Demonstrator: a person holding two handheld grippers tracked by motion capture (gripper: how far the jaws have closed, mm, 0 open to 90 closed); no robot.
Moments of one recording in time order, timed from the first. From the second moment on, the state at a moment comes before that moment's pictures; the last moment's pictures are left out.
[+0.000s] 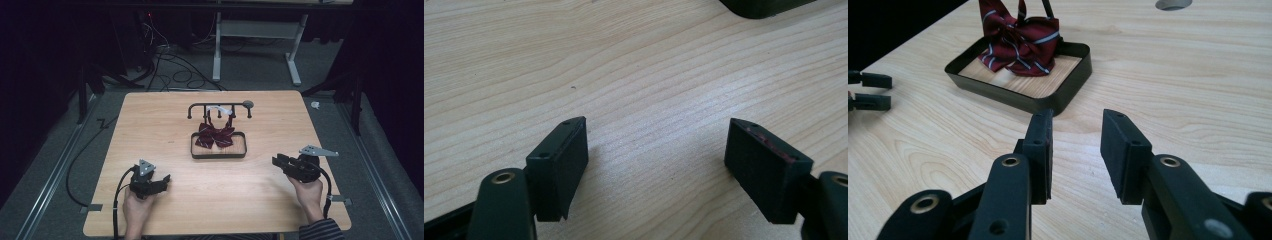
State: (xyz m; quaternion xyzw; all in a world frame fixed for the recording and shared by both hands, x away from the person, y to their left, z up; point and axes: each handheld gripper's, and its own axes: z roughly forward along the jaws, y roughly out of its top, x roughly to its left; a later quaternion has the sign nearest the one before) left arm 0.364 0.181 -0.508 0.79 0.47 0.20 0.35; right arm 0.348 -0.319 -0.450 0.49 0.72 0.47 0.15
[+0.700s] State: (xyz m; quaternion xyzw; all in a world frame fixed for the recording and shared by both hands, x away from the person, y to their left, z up) left arm 0.364 0.181 -0.508 0.79 0.47 0.20 0.35; right arm 0.360 -0.314 -0.471 0.50 0.72 0.45 0.13
